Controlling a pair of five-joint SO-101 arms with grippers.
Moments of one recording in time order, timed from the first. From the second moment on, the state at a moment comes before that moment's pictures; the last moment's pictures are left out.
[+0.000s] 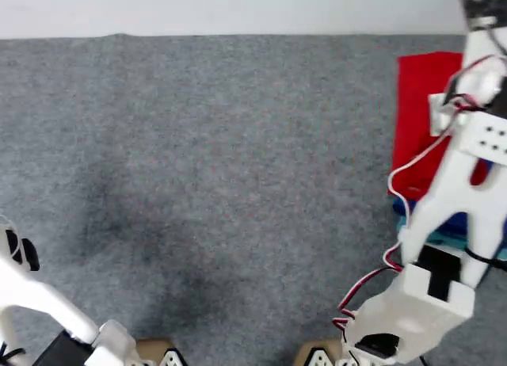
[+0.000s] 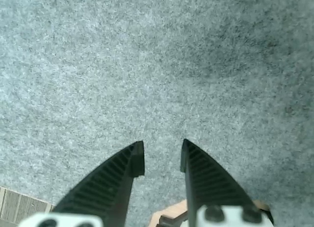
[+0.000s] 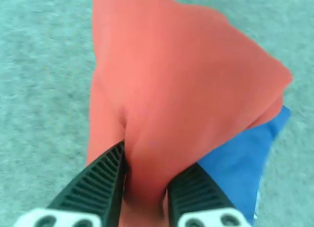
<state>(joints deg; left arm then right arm) -56.4 -19.4 20.4 97.1 -21.5 20.7 11.7 -46.8 100.7 22.7</state>
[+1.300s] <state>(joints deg) -51.1 -19.4 20.4 97.1 -21.5 38.0 25.6 -39.5 100.7 29.1</state>
